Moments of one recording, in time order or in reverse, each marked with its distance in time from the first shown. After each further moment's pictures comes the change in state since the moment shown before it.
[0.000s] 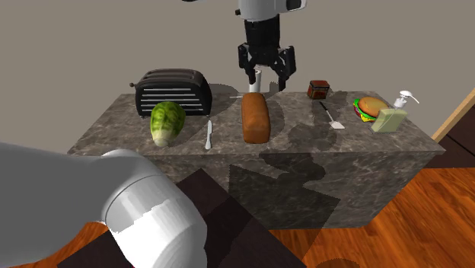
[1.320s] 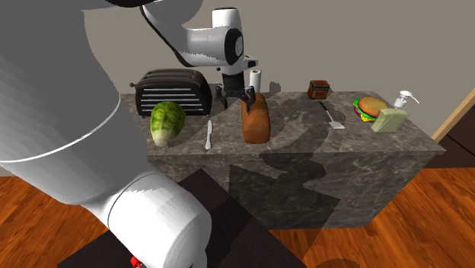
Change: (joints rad) arm 0.139 0.539 0.185 0.020 -0.013 0.452 0.003
